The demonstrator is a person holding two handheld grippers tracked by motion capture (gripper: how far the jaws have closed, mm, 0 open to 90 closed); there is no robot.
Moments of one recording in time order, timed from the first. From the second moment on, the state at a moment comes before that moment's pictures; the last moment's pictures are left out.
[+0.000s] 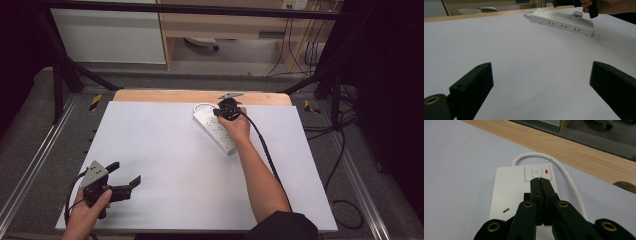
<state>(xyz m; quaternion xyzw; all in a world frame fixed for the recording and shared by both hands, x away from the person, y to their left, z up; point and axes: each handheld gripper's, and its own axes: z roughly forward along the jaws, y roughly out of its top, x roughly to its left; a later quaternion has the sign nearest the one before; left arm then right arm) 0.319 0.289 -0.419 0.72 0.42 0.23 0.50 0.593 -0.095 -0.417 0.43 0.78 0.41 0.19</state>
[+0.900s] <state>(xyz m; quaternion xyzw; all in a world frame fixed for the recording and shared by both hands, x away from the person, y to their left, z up) 0.319 0.288 -0.420 0.72 0.42 0.23 0.50 0.578 -0.111 -0.399 0.42 0.77 0.44 0.20</state>
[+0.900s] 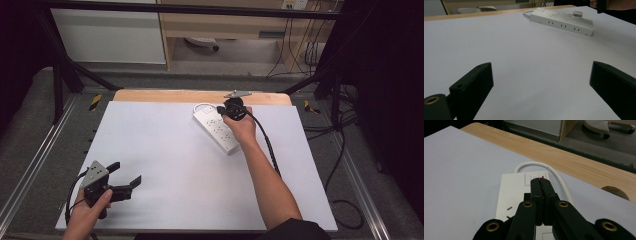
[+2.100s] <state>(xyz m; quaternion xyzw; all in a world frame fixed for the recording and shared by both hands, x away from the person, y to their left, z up) 0.319 0.287 -0.421 0.73 0.42 0.23 0.49 0.547 -0.146 -0.367 0.41 0.74 0.49 0.21</state>
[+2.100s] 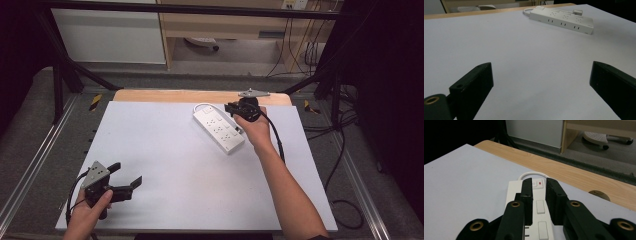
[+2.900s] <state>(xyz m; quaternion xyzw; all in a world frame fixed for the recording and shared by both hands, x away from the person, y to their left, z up) 0.318 0.287 -0.422 0.72 0.42 0.23 0.49 0.480 -0.181 -0.343 0.41 0.72 0.51 0.23</state>
